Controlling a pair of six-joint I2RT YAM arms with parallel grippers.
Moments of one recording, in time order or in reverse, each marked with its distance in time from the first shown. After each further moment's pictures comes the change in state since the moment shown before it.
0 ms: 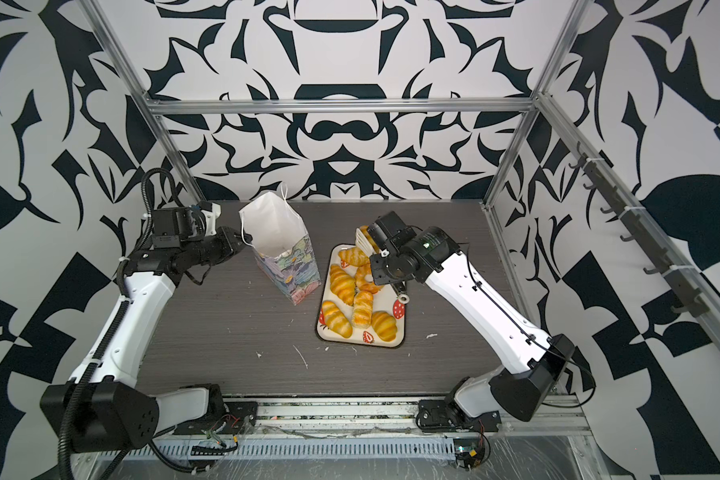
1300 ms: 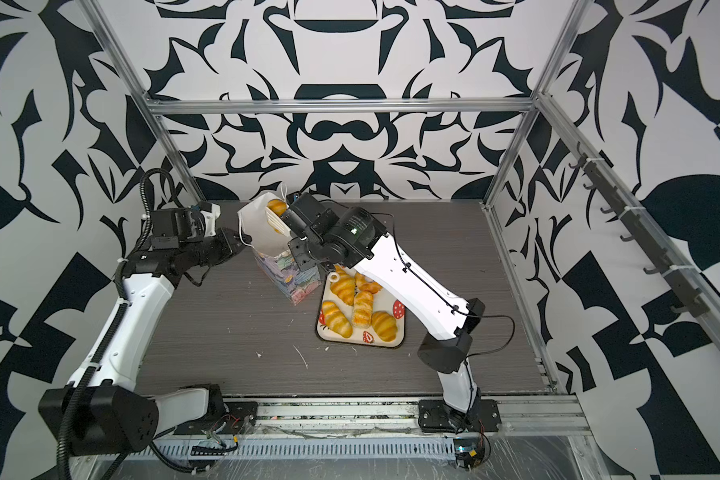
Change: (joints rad) left arm -0.001 -0.014 0.000 -0.016 -0.003 0.015; right arm 0.304 0.507 0.789 -0.075 0.079 -0.087
